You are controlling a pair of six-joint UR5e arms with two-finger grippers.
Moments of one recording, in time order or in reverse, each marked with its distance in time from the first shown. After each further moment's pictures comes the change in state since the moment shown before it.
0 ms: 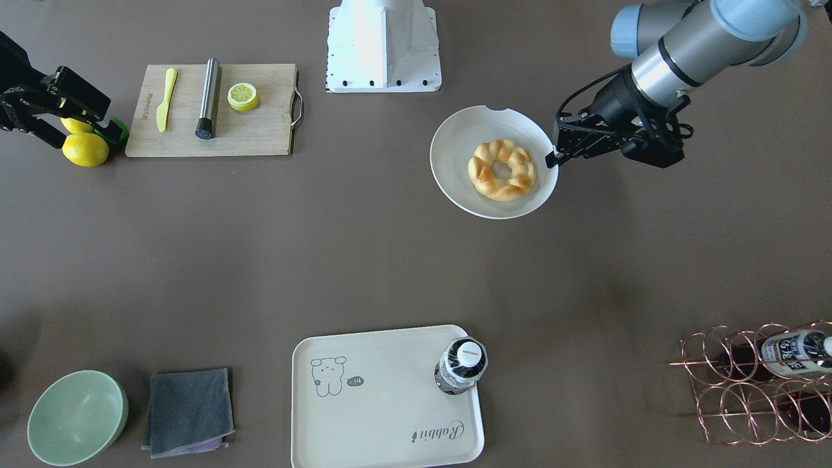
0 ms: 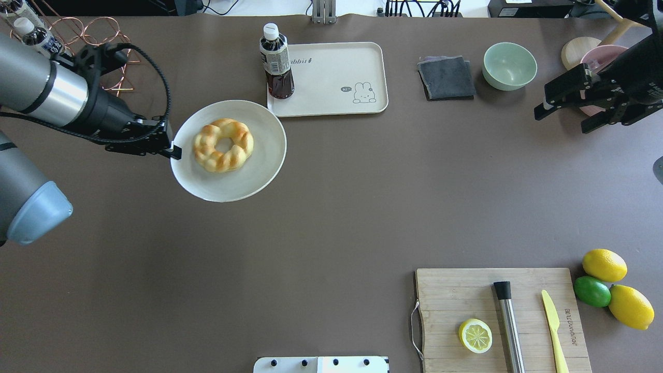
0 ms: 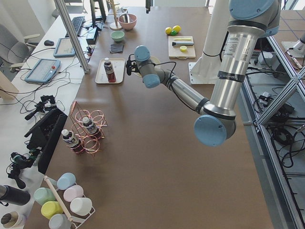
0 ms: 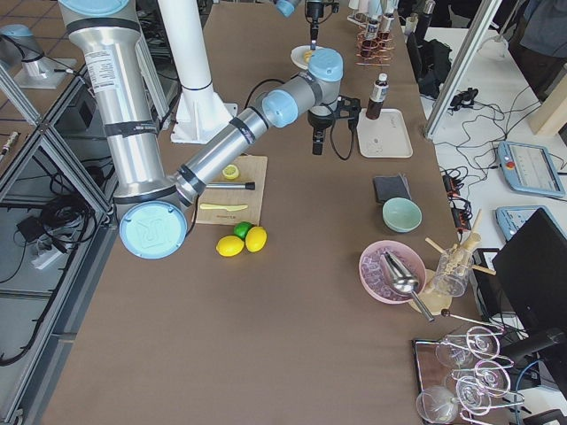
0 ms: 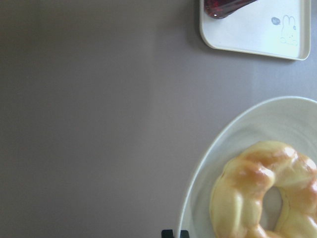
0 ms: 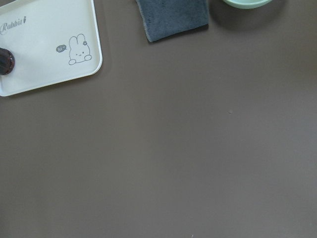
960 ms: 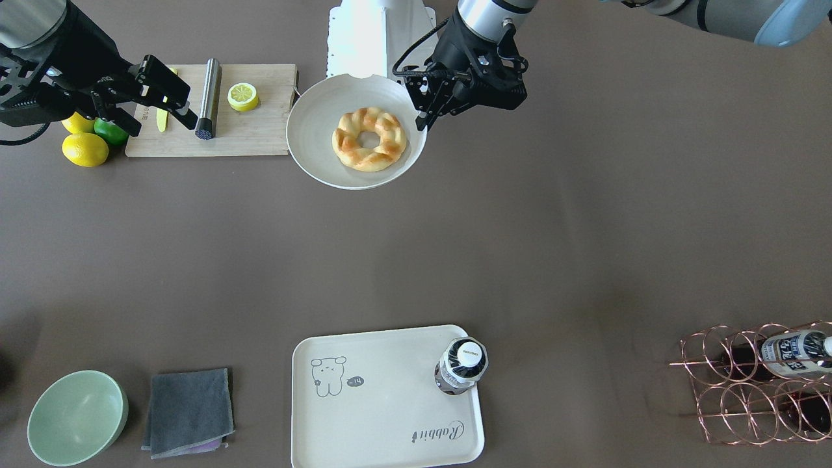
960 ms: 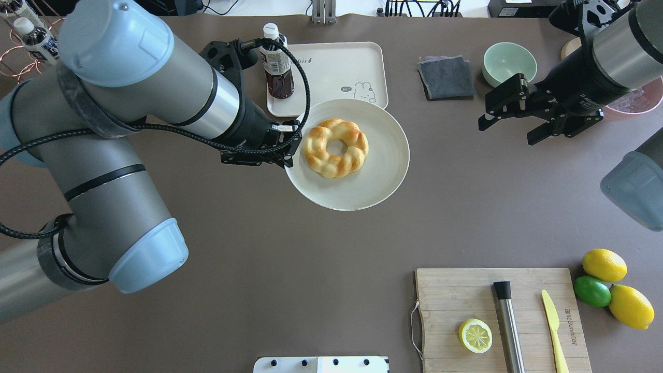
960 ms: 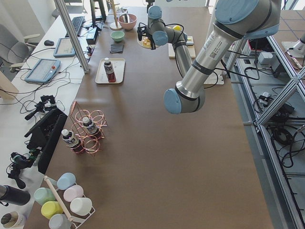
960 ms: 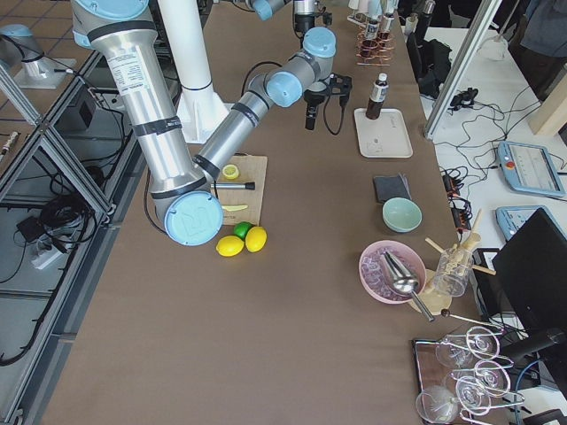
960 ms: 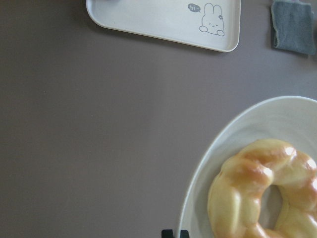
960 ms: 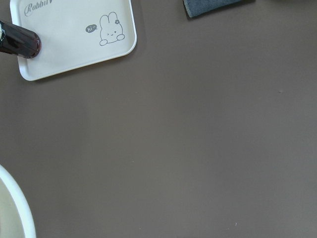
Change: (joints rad) left arm 0.228 -0.392 -0.042 0.392 0.265 -0.190; right arm -0.129 0.110 0.008 0.000 -0.046 0.160
